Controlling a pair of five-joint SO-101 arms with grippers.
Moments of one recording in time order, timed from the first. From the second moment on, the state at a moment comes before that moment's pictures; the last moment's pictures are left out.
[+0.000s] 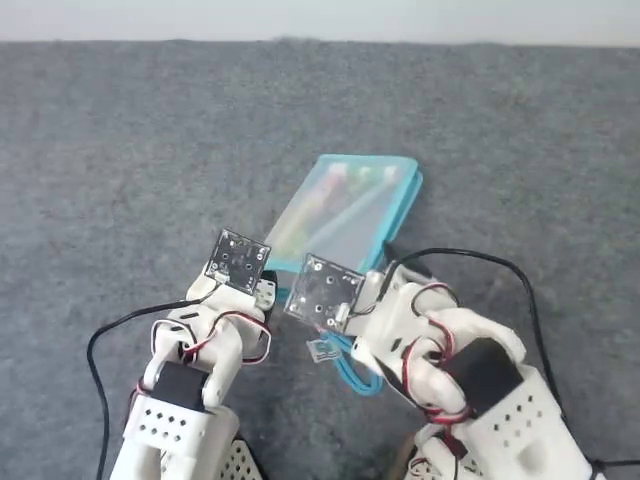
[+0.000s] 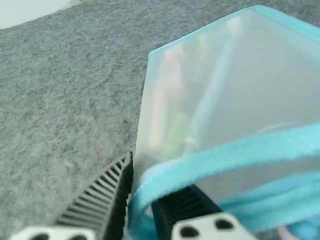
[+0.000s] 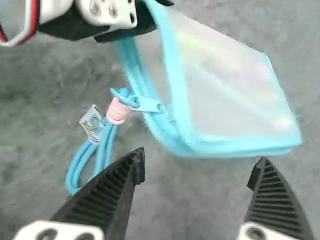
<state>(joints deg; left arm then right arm) 9.4 -82.9 89.5 42.1 -3.8 -40.3 -62.2 45.8 77.2 35.6</state>
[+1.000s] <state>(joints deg) 9.9 -82.9 89.3 42.1 -3.9 -37.1 -40.3 45.6 59.8 32.7</state>
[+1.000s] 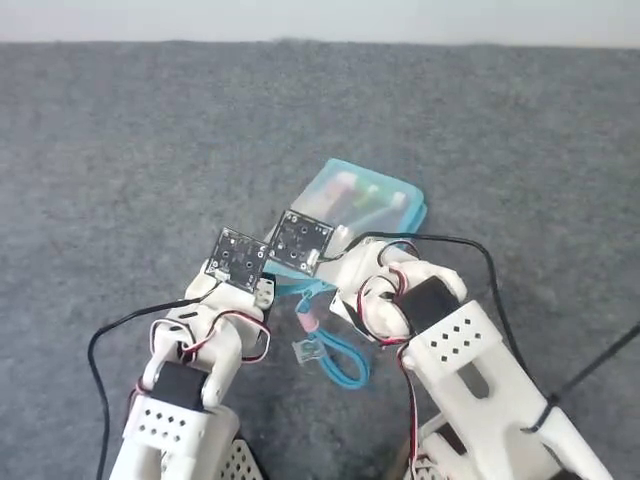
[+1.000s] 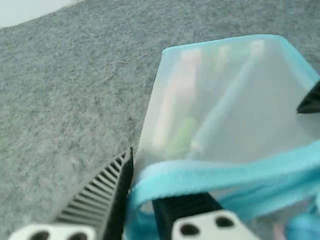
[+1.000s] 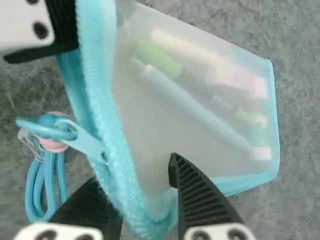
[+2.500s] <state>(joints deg) 16.9 -82.9 85.1 44.6 -3.8 -29.1 -31.1 40.4 59.6 11.9</state>
